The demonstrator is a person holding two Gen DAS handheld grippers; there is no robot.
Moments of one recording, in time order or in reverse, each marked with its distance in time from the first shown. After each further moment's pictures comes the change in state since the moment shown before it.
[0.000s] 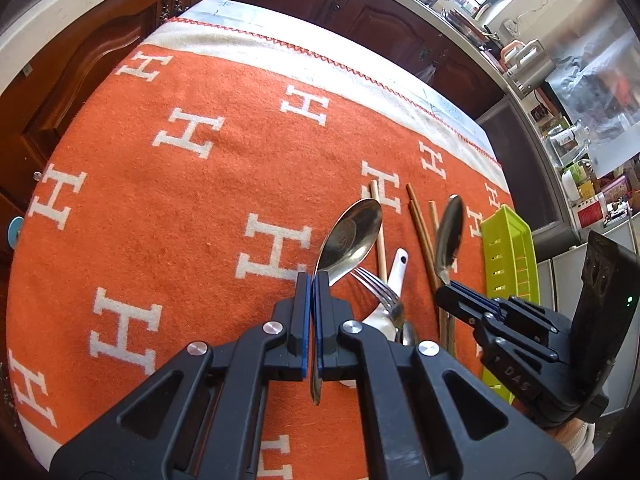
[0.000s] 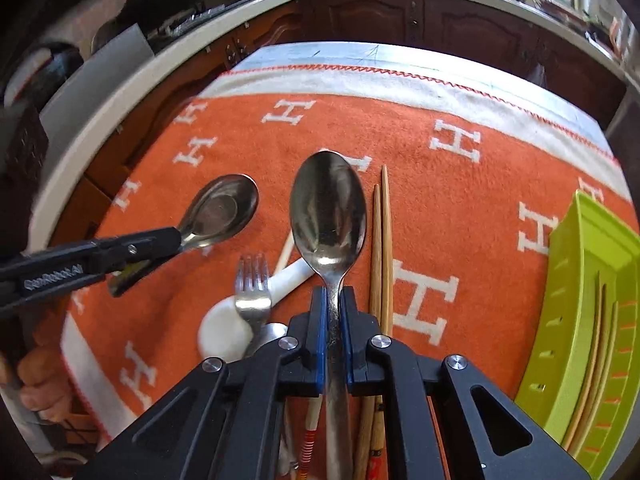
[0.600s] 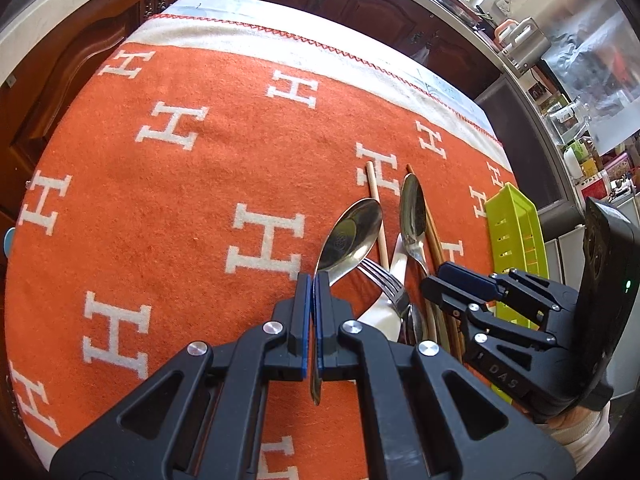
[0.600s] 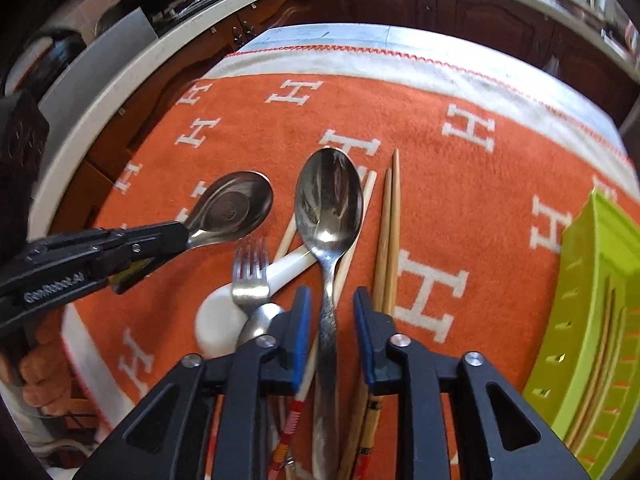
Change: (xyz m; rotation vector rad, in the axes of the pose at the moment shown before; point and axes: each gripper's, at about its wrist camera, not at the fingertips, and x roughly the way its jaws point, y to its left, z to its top) left arm 0.014 -0.006 -0.005 0.058 0.046 0.012; right arm 0.025 0.011 0.003 -0.127 0.077 -0.093
